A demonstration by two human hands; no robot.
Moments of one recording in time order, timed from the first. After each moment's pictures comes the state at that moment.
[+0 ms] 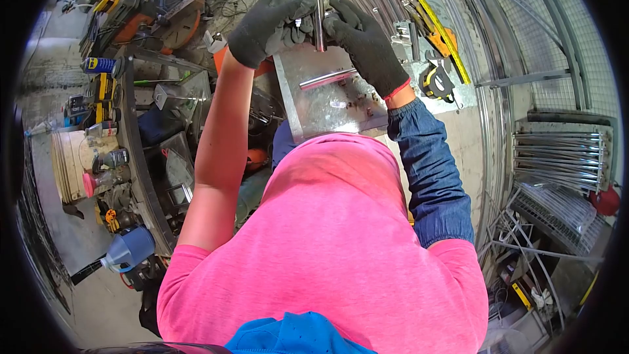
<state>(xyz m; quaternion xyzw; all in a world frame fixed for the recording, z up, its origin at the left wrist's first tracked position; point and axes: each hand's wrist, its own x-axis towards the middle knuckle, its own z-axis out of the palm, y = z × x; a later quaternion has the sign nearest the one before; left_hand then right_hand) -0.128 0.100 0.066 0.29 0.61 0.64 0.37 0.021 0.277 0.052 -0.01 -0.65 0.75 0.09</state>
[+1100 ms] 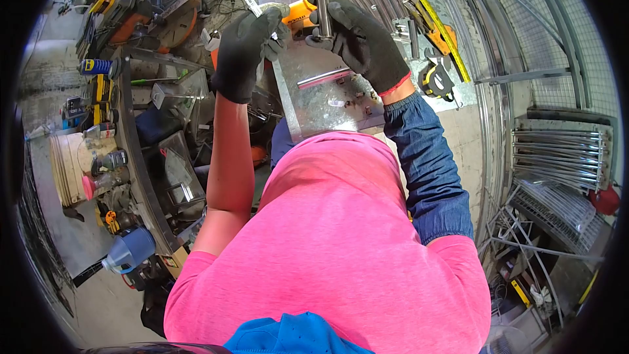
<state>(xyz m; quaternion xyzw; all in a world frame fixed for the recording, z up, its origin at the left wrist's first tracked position) -0.071 0.071 0.087 0.15 0.72 0.65 0.20 0.017 0.281 0.024 0.18 -0.49 0.84 0.13</state>
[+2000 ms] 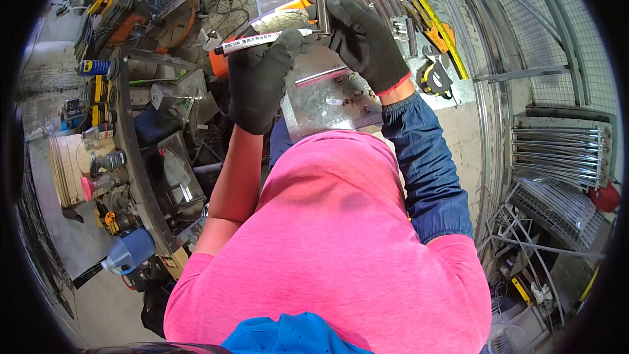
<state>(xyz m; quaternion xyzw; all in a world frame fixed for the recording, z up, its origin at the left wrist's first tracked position) -0.007 0.088 0.093 0.22 0.66 0.71 0.10 0.026 0.295 0.032 0.19 -0.77 0.55 0.26</state>
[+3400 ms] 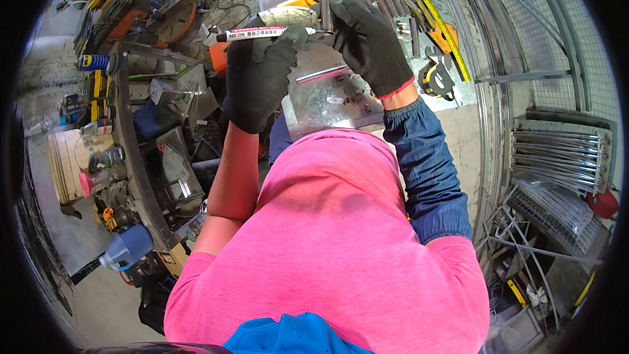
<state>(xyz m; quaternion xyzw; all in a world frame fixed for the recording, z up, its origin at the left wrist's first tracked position) -0.018 0.078 0.101 0.39 0.80 0.45 -0.02 0.029 0.298 0.022 0.11 -0.84 0.47 0.25</state>
